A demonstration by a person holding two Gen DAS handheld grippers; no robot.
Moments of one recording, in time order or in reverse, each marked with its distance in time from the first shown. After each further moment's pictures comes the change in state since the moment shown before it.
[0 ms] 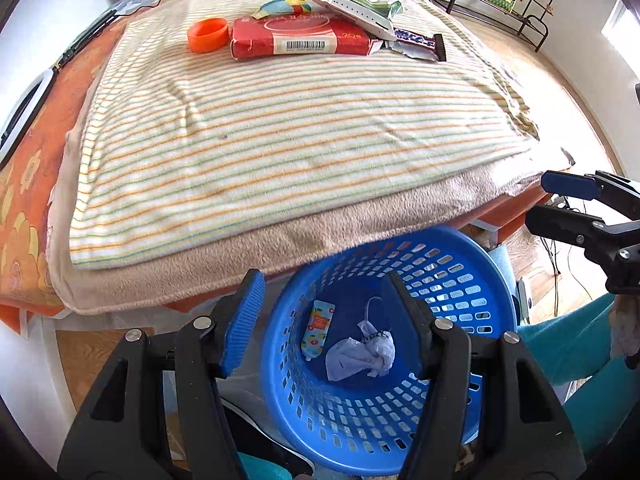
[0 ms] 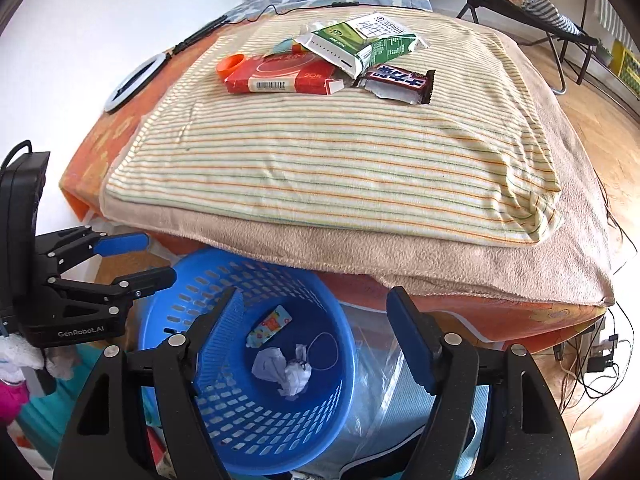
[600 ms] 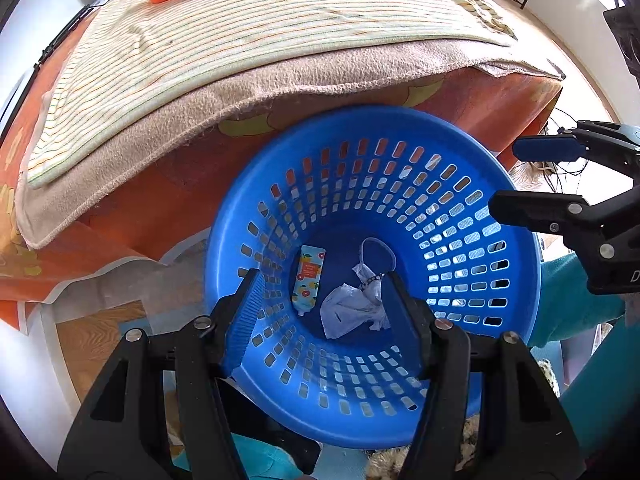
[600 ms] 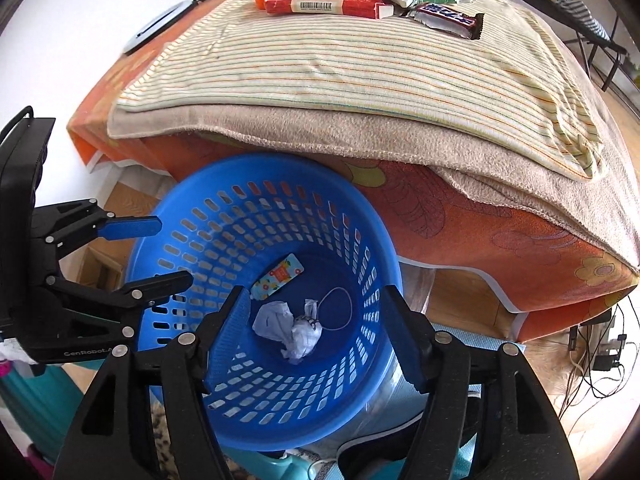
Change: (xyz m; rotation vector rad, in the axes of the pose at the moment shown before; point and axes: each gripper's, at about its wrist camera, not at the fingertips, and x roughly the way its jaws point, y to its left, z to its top) left arm 0.029 -0.038 -0.073 0.101 0.096 0.010; right arm 0.035 0.028 -0.056 -0.104 0.108 0.016
